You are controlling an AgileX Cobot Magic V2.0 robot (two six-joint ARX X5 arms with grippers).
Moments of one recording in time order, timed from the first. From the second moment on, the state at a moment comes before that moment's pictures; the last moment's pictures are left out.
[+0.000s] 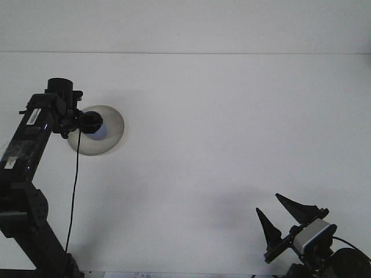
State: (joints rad) left arm 0.08 1.88 1.70 -0.89 0.00 0.06; right arm 0.89 0.17 0.66 -0.64 0.26 0.11
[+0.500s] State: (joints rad) left arm 0.08 1.65 1.85 -0.98 0.00 0.00; right arm 0.89 0.17 0.66 -0.64 0.29 0.11
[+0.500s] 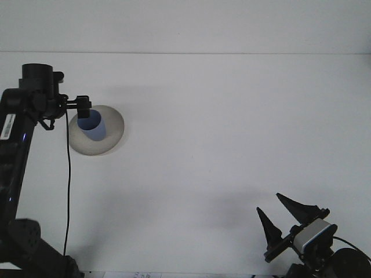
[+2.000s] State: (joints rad) left arm -0.30 0.33 0.68 -0.52 0.20 -0.28; right arm 0.89 0.17 0.66 -0.70 0.42 0.11
